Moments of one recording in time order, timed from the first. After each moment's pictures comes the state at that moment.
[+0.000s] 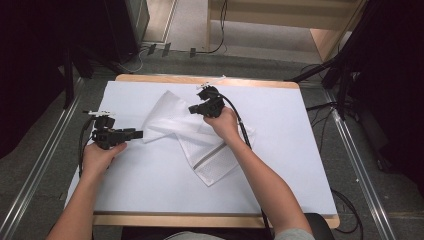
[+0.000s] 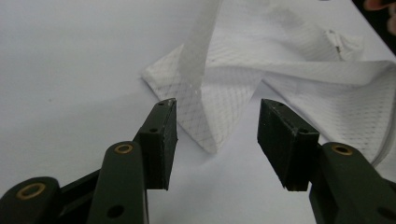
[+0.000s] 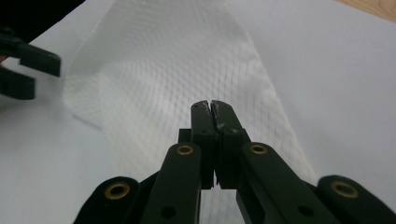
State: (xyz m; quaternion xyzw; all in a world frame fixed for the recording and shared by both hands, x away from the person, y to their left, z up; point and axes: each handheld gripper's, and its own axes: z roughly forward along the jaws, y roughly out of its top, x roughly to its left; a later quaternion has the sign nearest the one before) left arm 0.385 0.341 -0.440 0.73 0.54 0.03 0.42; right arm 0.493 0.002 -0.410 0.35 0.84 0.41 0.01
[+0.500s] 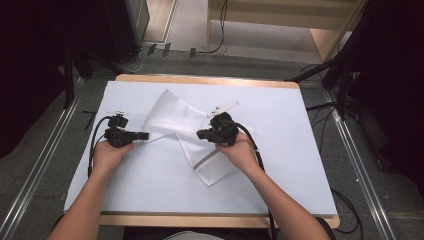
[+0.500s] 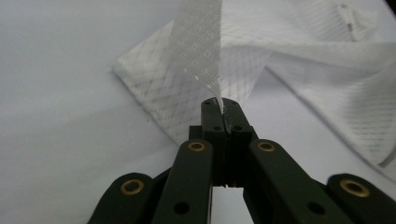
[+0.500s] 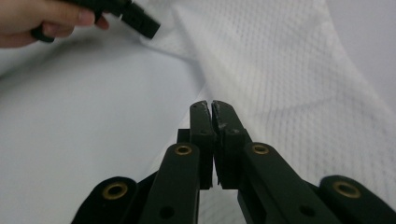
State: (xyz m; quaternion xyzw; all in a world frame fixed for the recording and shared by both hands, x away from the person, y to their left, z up) left arm 0.403 0.323 -0.446 0.75 0.53 -0.01 0.40; right arm 0.395 -0.038 -0.409 0.30 0.86 0.42 0.01
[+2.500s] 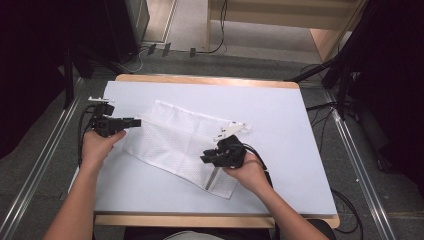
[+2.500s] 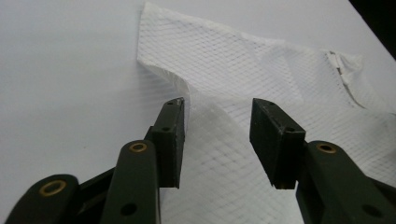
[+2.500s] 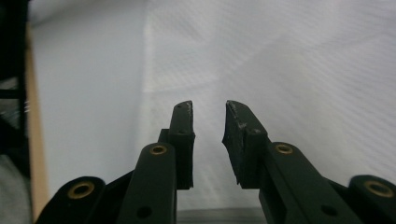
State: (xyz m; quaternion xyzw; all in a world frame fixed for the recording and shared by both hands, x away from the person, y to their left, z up) left arm 0.403 0.345 -0.407 0.72 0.55 0.04 0.42; right arm 0.352 -0.060 -0.428 0.26 0.87 0.42 0.00
